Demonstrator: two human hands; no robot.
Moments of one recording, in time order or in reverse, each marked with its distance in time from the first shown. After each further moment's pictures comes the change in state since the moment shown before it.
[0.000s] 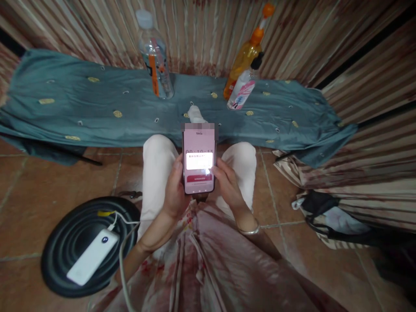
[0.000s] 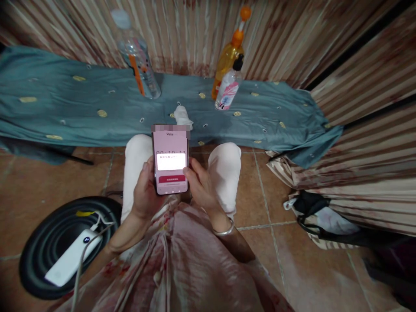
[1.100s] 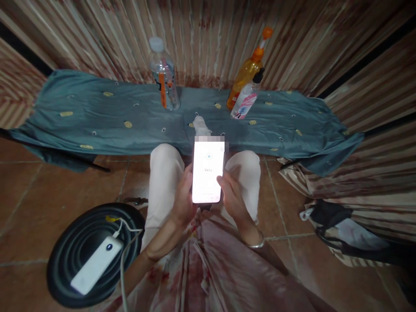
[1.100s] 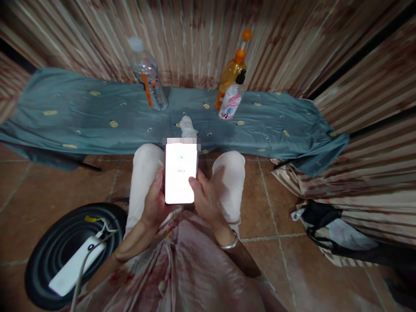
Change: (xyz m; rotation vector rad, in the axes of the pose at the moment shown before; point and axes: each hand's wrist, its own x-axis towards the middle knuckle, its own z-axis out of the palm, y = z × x) left_hand -0.002 -0.004 0.002 0.037 -0.002 -0.045; right_hand -0.008 -0.006 0.005 0.013 0.018 0.029
